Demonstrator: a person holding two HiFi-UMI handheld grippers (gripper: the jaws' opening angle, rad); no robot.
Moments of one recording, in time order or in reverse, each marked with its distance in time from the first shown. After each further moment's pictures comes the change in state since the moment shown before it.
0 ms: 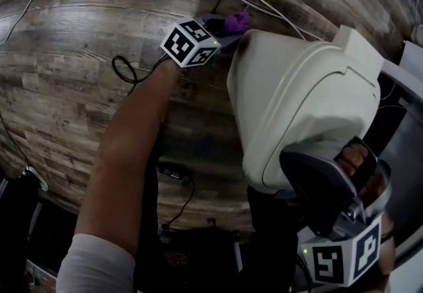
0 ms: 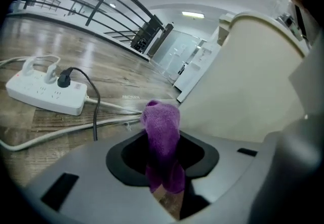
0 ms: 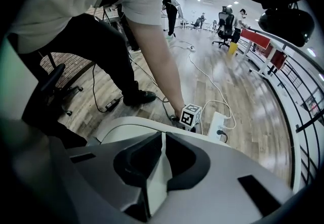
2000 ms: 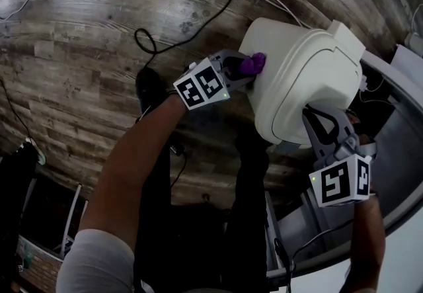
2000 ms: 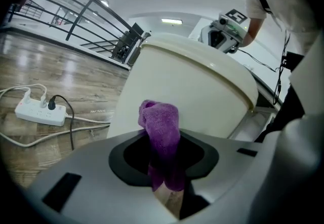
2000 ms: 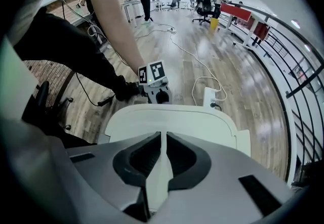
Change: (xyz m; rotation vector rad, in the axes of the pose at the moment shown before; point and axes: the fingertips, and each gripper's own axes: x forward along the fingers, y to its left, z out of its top) left arm -0.093 -0.180 0.006 0.153 -0.076 -0.131; right arm -0.019 0.010 -0.032 0.265 0.183 -0.075
